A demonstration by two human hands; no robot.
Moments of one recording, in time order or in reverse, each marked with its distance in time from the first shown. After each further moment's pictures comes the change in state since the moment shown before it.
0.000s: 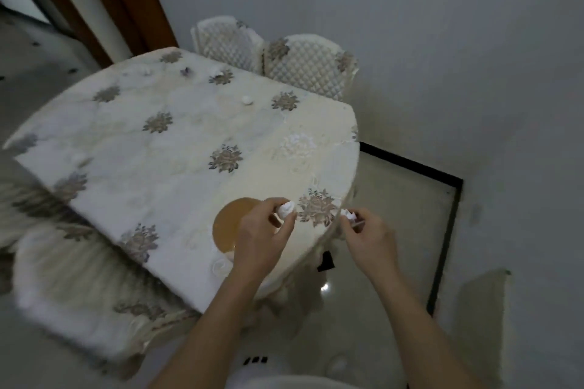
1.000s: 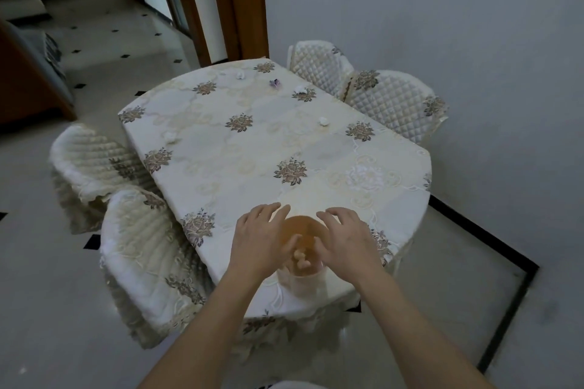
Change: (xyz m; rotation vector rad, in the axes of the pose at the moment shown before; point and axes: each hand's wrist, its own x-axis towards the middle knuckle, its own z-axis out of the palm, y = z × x) left_hand 0.009 -0.073 -0.070 0.719 0.038 -0.078; right_hand 0.033 -0.083 0.099 -0.456 -0.230 -0.719
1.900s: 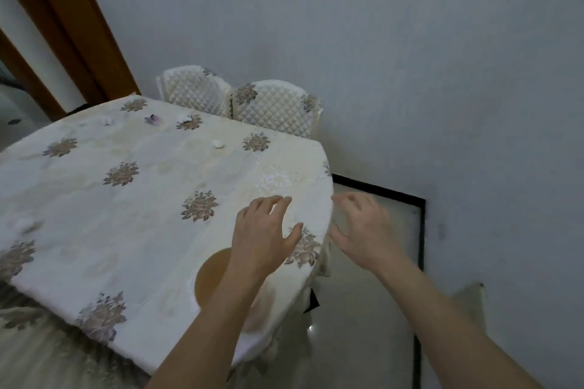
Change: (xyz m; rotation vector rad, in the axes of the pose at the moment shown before) left_hand 0.065 0.124 0.011 -0.151 0.002 0.455; right_hand -0.061 0.088 -0.097 -0.138 0.264 0.400
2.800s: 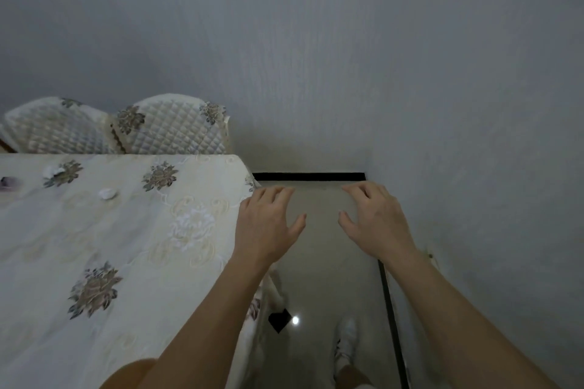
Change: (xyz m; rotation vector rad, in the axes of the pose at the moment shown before) left_hand 0.152 0.116 0.112 -0.079 -0.081 0.325; right_hand 0.037 0.180 -0.012 -0.128 0.081 0.332
